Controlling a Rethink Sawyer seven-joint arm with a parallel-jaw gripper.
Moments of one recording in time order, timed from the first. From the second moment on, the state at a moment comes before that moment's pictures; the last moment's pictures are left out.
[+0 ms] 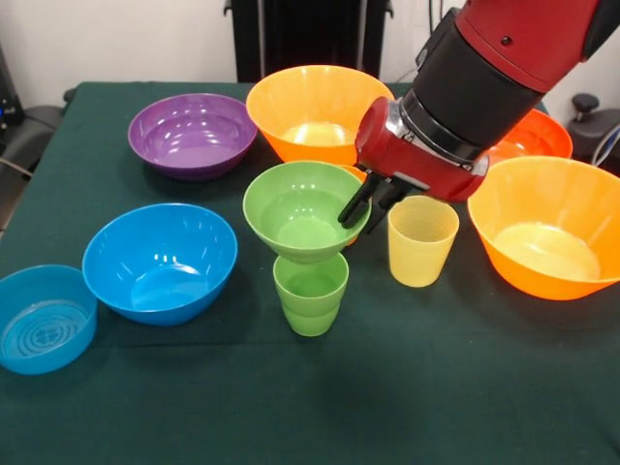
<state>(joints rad) 0.13 -0.23 -0.40 0.85 -0.14 0.98 1.87</state>
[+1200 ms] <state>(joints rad) 0.13 -0.24 -0.41 0.88 -0.12 0.98 1.87</state>
